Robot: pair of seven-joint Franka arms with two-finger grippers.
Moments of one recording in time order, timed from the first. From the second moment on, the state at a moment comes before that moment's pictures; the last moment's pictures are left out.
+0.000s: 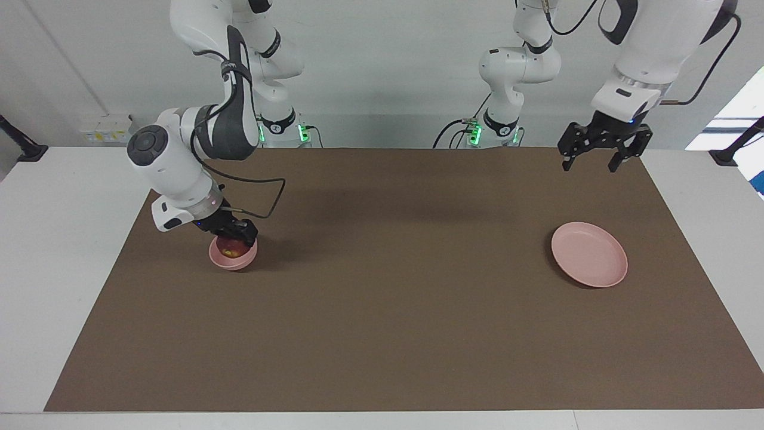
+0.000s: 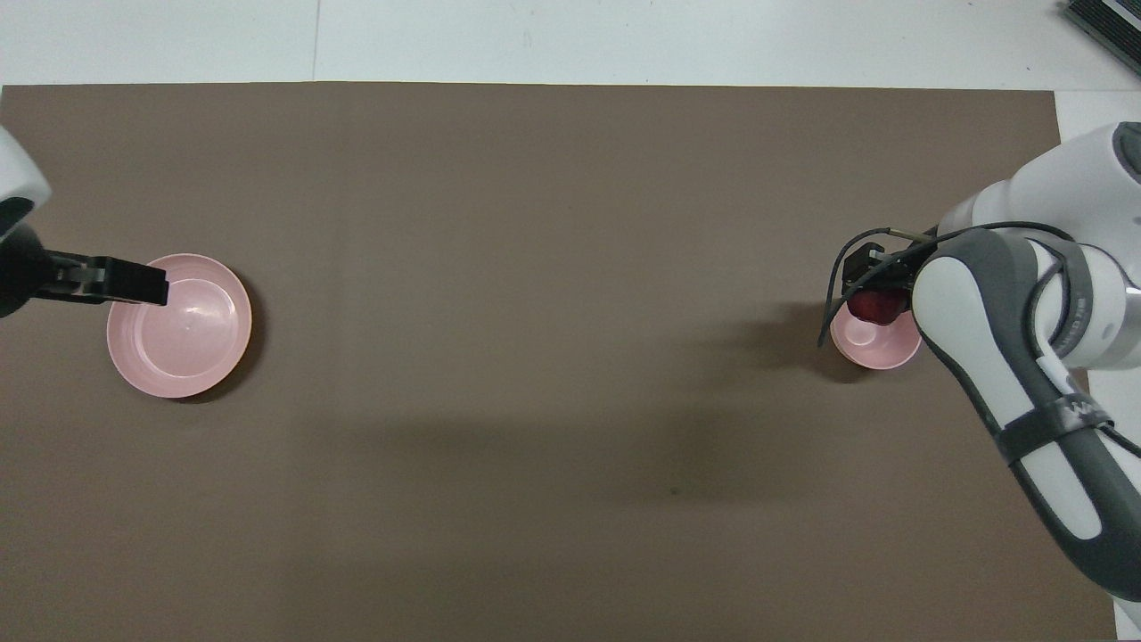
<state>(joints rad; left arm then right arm) -0.05 -0.07 -0.05 -1.60 0.02 1.61 0.04 0.11 0.24 -0.14 -1.83 0.13 1.97 0.17</state>
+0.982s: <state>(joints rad) 0.00 0.00 -0.06 -1.40 0.01 1.41 0.07 0.07 0.25 -0.14 -1.92 0.13 2.06 0.11</state>
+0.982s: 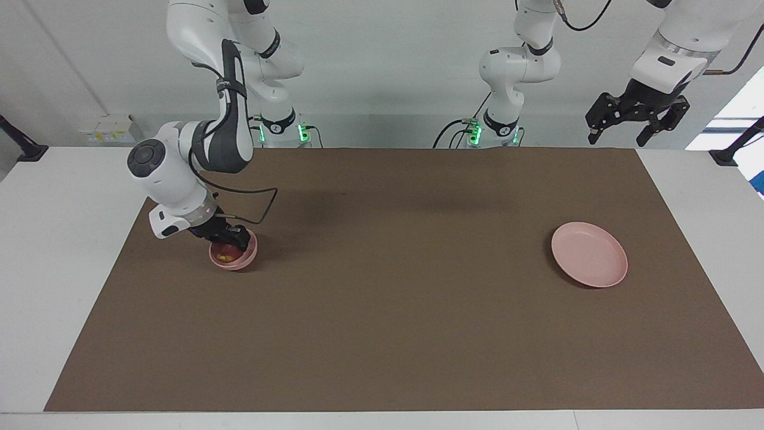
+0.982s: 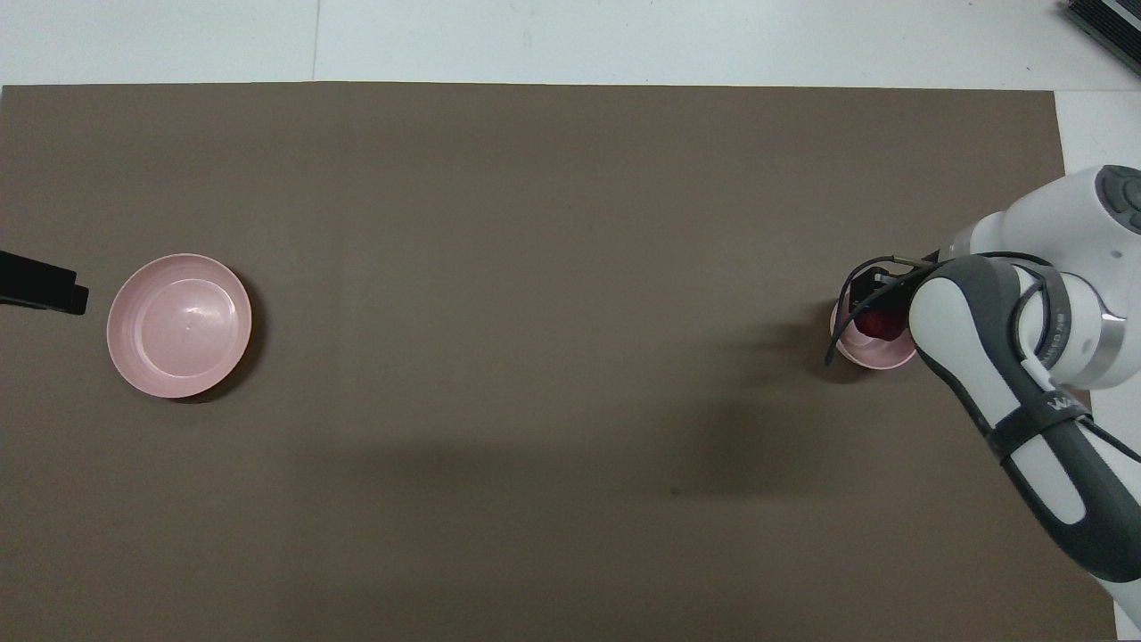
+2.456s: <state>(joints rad) -0.02 -0.01 -0.02 -1.41 0.01 1.38 0.07 0.07 0.29 -0.14 -1.95 0.13 2.09 0.11</state>
